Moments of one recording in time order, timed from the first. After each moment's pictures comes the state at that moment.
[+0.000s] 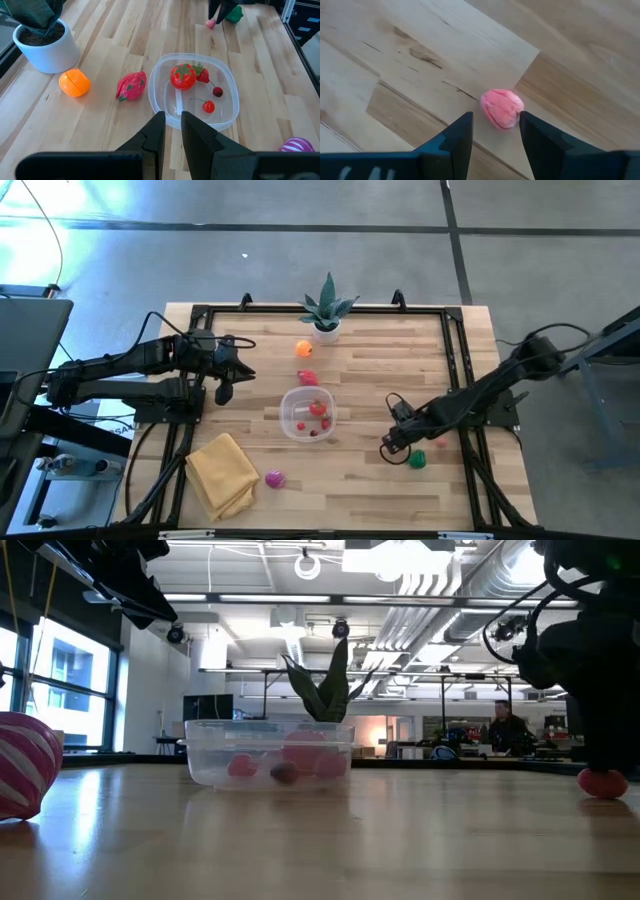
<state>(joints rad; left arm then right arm) 0.36 0.67 0.68 -0.64 0.16 -0.01 0.46 1.41 0.66 -0.56 0.09 1.46</state>
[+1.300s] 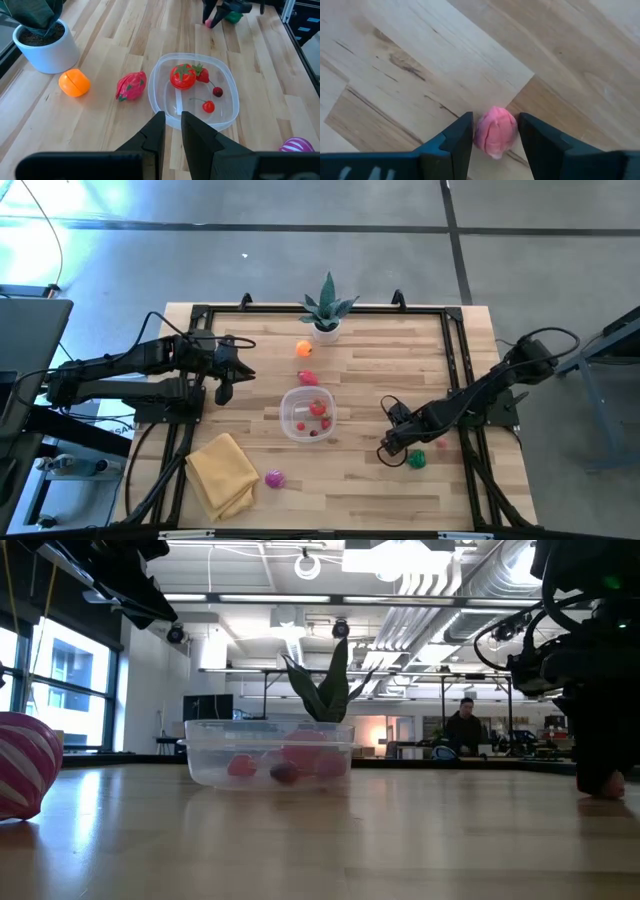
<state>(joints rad) 0.36 0.67 0.68 -0.64 0.16 -0.01 0.45 1.49 0.67 -0.55 0.18 1.33</state>
